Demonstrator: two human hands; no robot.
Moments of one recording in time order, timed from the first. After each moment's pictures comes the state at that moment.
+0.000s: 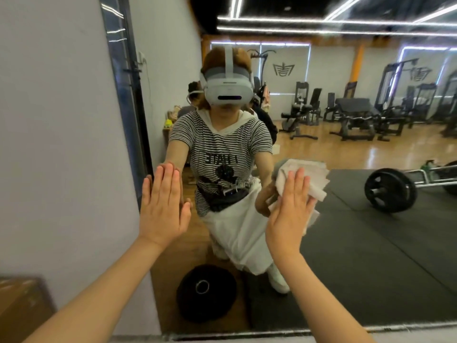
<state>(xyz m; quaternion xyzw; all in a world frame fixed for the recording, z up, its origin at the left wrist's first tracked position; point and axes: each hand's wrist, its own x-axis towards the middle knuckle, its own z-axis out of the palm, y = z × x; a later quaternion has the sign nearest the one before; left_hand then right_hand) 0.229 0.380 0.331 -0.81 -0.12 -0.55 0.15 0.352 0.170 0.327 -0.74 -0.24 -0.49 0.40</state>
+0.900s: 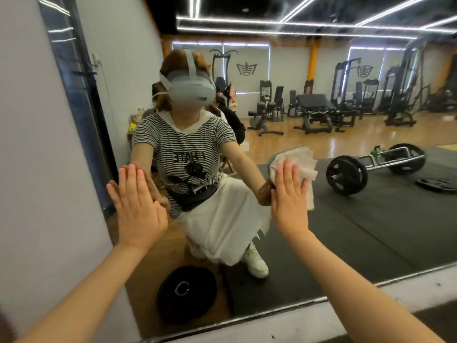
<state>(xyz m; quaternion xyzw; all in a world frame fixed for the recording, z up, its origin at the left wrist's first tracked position) 0.236 0.350 0.335 -0.81 -0.14 -0.56 0.06 0.399 0.089 0.319 -0.82 -0.27 -0.45 0.24</state>
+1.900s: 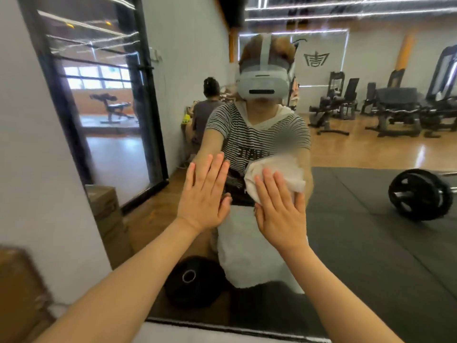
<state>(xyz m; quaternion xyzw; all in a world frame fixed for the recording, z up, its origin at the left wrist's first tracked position) 0.348 0.225 0.343 -0.81 -0.05 -0.53 0.27 0.468 0.065 0.308 -0.66 -0.41 -0.60 0.18</state>
